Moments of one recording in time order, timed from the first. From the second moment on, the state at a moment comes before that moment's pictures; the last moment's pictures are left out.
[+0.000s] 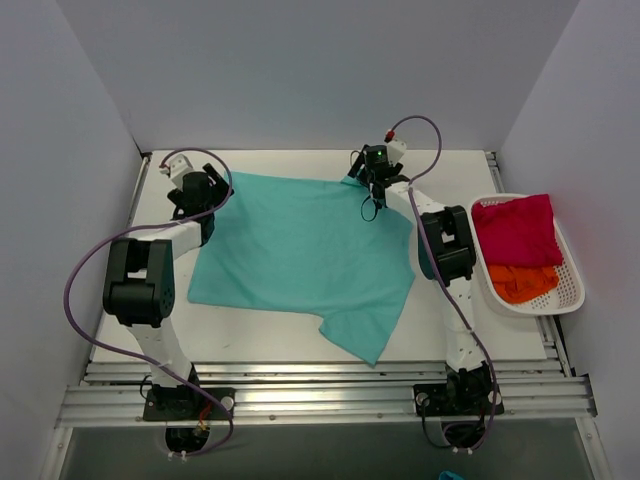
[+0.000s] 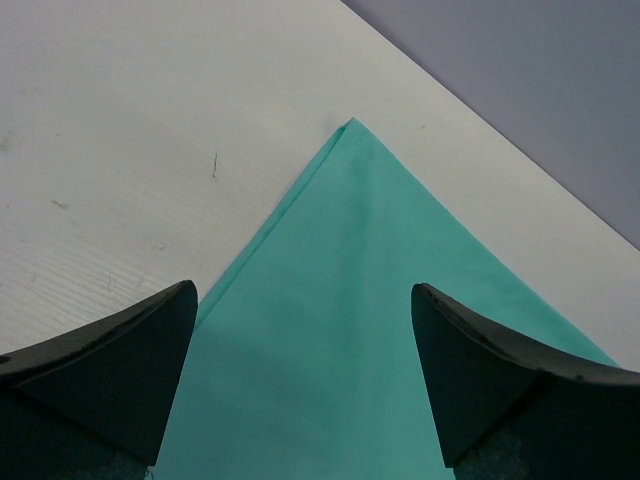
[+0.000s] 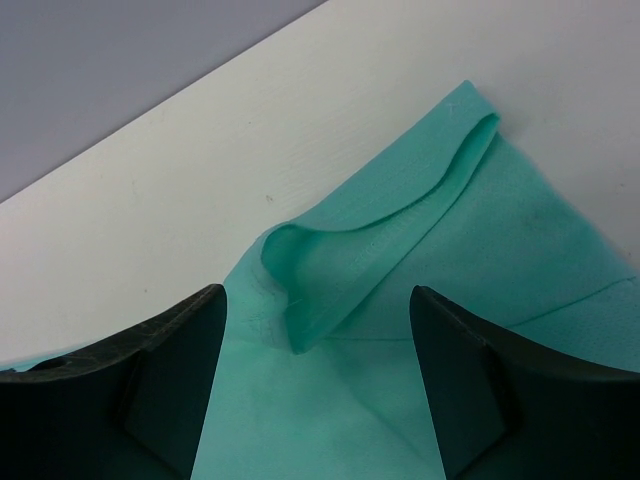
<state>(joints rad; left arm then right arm) -0.09 1.87 1.13 0.36 -0.33 -0.61 0.31 2.40 1.87 -0.02 0.31 0.66</state>
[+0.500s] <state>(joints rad) -0.09 1.90 1.12 0.40 -0.33 -0.60 0.31 2.54 2.01 -0.01 0.32 0.67</state>
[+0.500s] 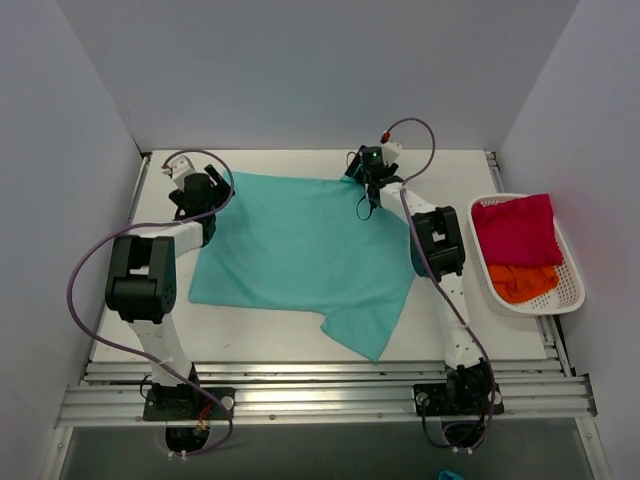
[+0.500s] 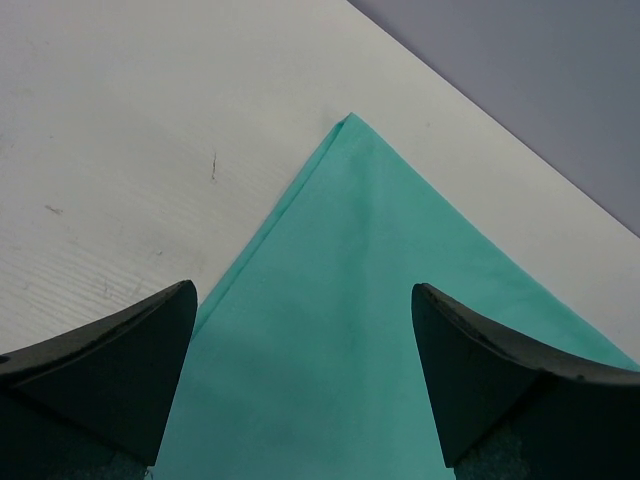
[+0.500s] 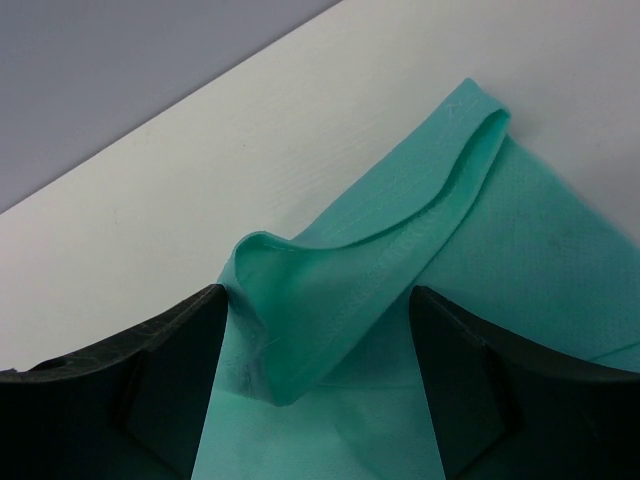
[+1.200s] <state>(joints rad) -0.09 1.93 1.12 0.42 -0.32 -0.59 0.31 2.70 2.26 0.00 0.30 0.71</state>
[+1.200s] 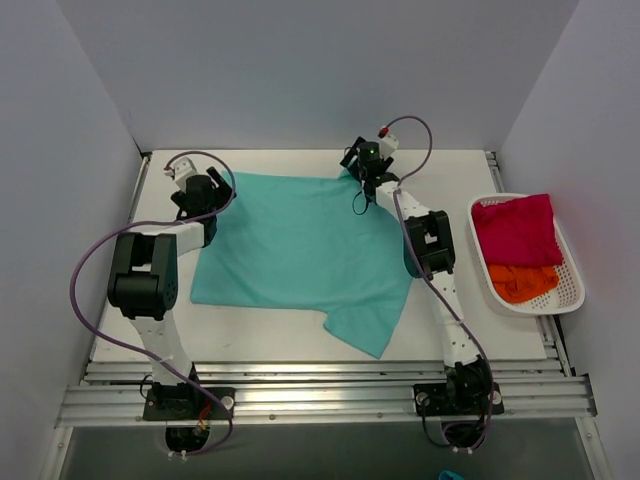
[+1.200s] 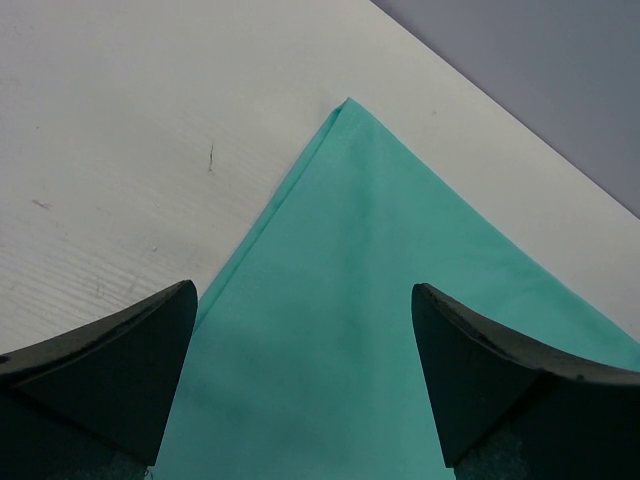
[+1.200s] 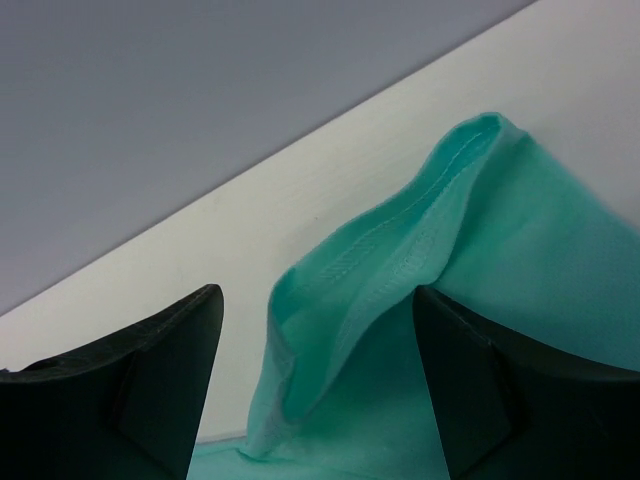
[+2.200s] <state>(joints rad) -0.11 1.85 1.03 0.45 -0.36 -0.57 0.32 1.85 1.34 0.63 0.36 0.63</state>
